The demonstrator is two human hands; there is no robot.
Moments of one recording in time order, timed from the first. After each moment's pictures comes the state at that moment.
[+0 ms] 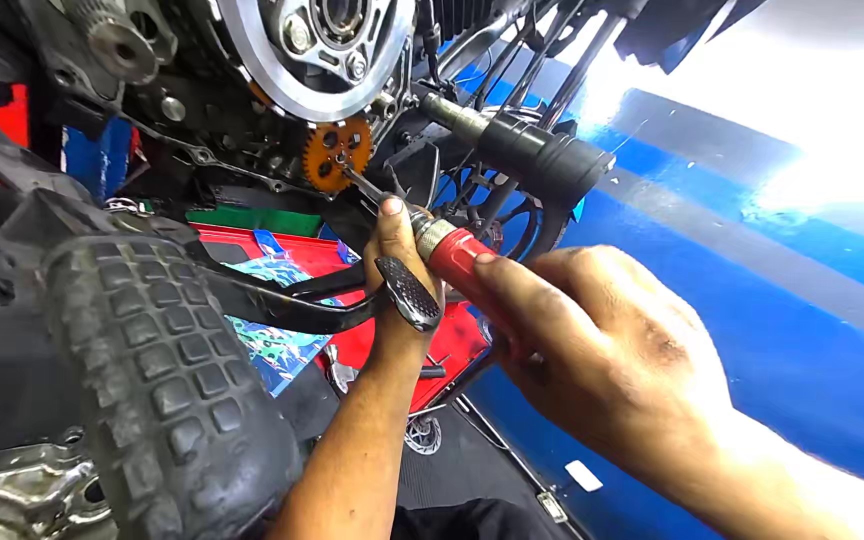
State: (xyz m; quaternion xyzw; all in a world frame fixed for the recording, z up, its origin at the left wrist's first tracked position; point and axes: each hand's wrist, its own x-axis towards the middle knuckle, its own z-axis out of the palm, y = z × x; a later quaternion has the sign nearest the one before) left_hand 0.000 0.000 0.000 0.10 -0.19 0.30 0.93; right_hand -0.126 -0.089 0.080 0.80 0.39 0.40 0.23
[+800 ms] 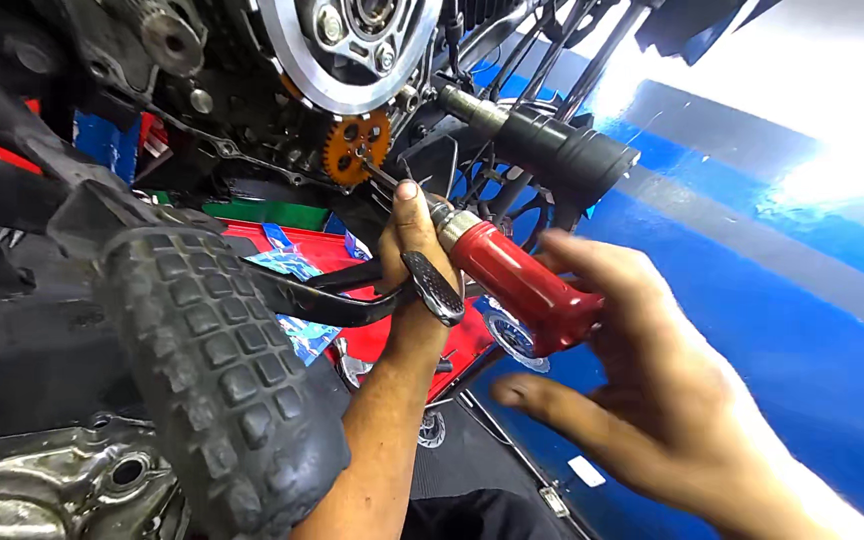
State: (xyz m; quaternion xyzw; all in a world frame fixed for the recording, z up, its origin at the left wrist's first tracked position) left_hand -0.009 0.004 0.004 0.11 -0.17 0.28 0.94; right_hand -0.146 -0.095 0.068 0.89 0.37 0.25 -0.06
